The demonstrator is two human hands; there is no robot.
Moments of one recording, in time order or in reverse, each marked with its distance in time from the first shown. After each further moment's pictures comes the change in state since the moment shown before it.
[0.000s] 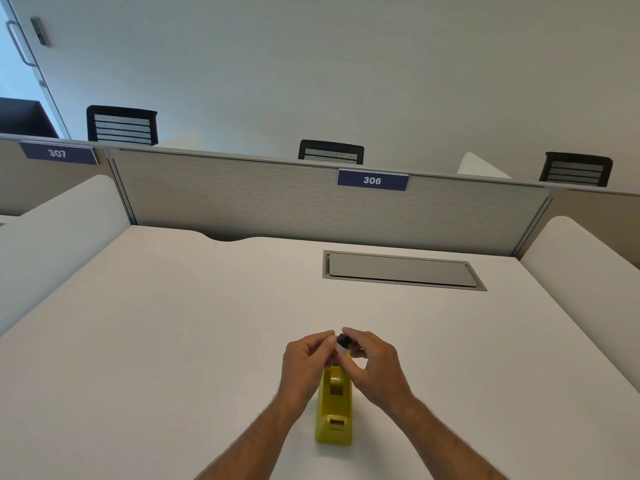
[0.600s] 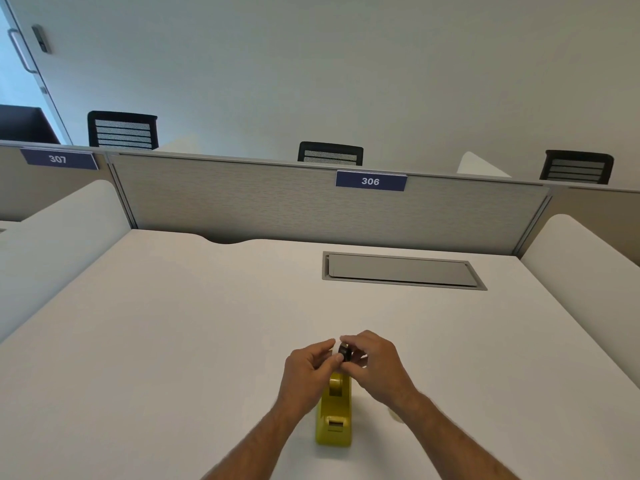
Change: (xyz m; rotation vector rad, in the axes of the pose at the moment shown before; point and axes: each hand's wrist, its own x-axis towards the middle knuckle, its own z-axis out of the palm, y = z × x) left_hand -0.008 -0.006 -0.003 0.294 -0.055 0.113; right_hand 0.008 0.014 -0.007 -0.076 -0.152 0.074
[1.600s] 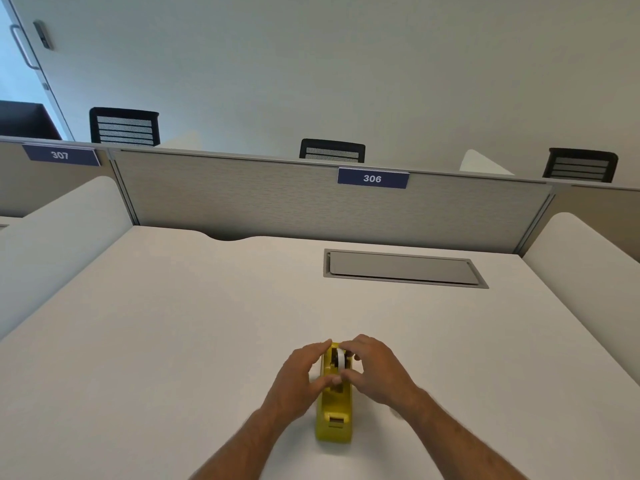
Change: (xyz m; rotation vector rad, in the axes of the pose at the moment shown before) left_hand 0.001 -0.030 -0.017 0.422 -0.196 0.159; right_hand 0.001 0.007 0.006 -0.257 -0.193 -0.002
